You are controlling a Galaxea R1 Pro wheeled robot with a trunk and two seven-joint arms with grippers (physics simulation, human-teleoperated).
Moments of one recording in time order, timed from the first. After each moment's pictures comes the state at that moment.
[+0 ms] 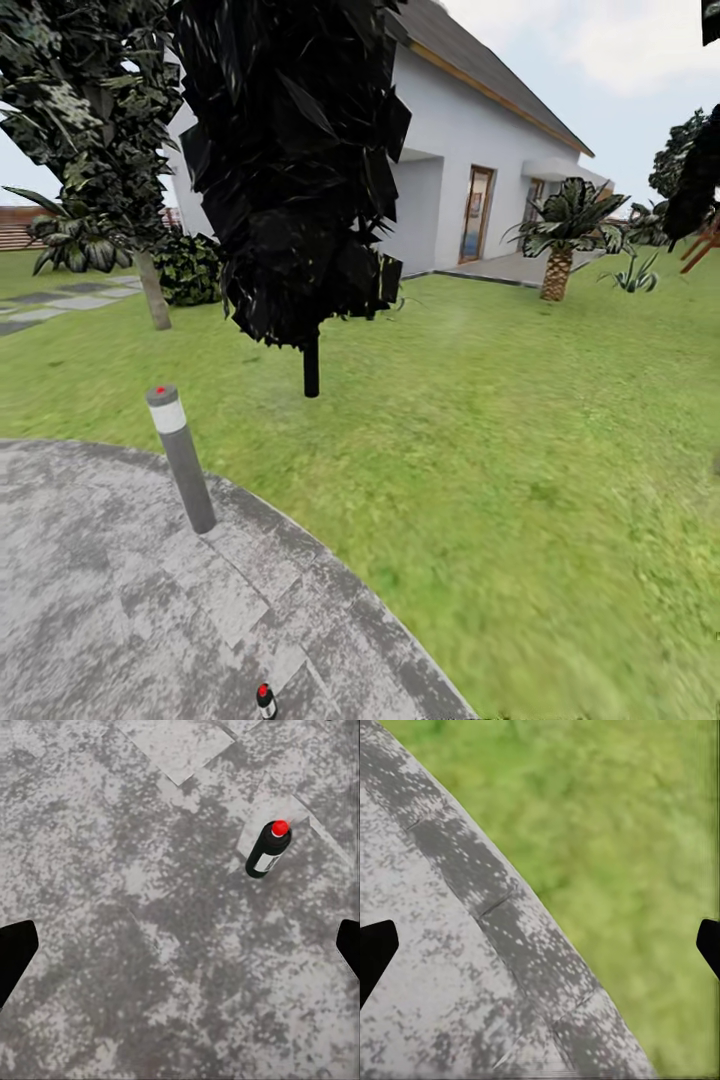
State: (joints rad) left arm -0.20 0.06 0.18 -0.26 -0.01 -0.29 0.01; right arm -0.03 -0.10 0.00 -0.54 0.00 -0.27 0.00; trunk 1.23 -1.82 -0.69
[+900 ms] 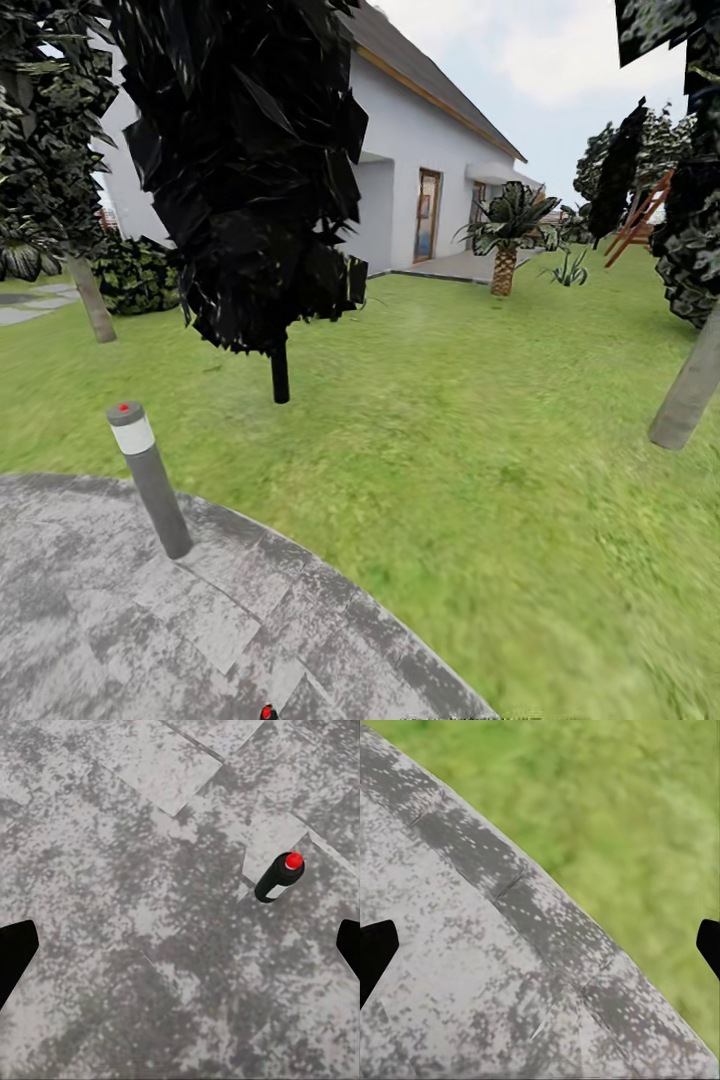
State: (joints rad) left arm -0.20 0.06 0.18 -0.26 -0.01 -0.29 0.01; right arm -0.03 -0.10 0.00 -0.54 0.00 -0.27 0.00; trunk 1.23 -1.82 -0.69
